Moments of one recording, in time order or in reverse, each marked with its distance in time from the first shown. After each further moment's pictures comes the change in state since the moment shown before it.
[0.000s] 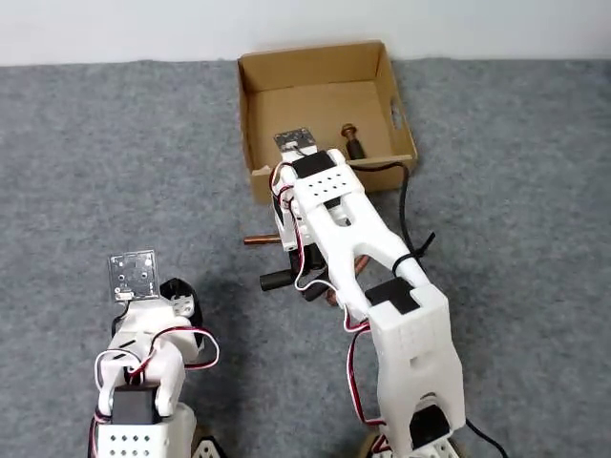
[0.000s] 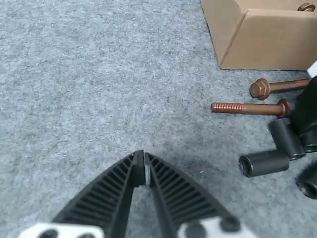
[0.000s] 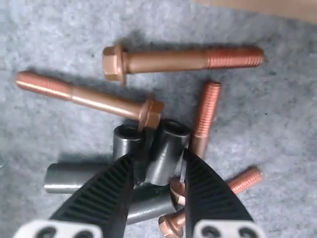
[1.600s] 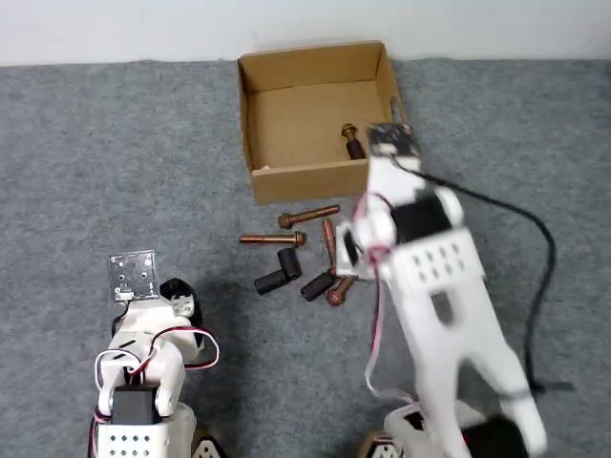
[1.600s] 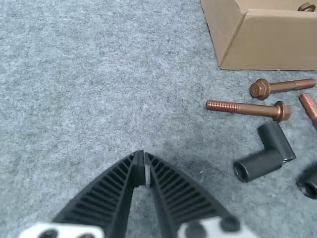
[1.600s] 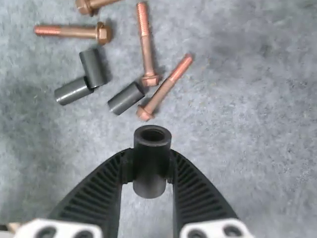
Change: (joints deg) left arm 0.0 0.0 0.0 0.0 0.0; right arm 7.3 -61.7 38.9 7.8 -8.9
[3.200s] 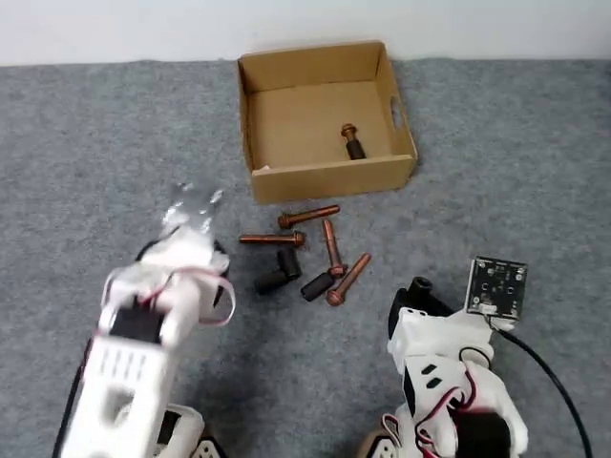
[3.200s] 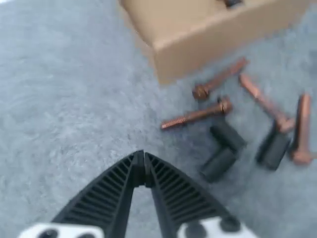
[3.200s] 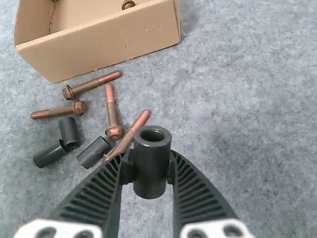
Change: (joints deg) left arm 11.5 52.7 -39.8 -2.1 -20.2; right arm 14.1 -76.0 50.4 -9.7 2.8
